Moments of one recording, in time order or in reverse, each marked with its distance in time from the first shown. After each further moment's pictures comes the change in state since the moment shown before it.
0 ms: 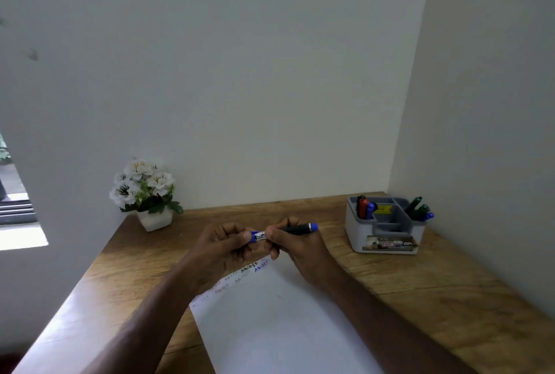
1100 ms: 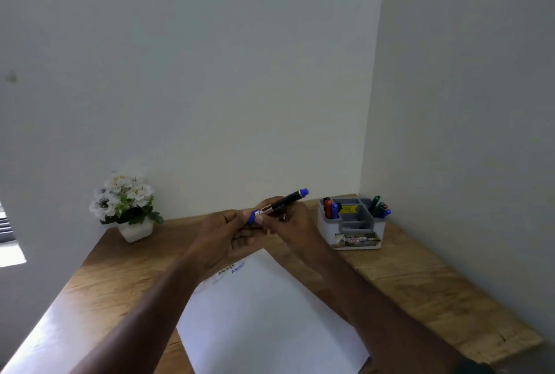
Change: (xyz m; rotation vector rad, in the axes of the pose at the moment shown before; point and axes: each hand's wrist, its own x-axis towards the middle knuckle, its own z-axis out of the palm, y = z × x) left_hand 0.021 0.021 0.065 0.045 0.116 -0.014; right_hand -0.004 -0.054 -0.016 -0.234 0.091 -0.122
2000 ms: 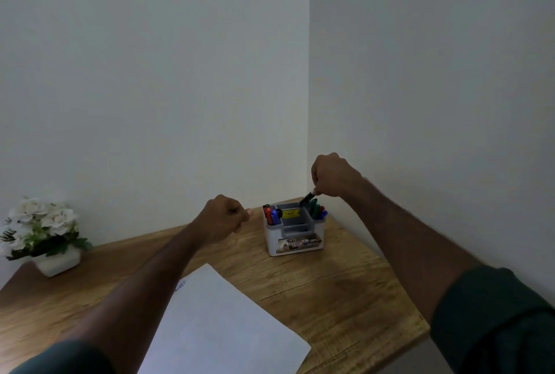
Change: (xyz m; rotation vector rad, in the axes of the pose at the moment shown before) left_hand 0.069 0.021 0.092 1.014 -0.139 0.294; right_hand 0.047 -0.096 -0.193 -1.508 0.055 0.388
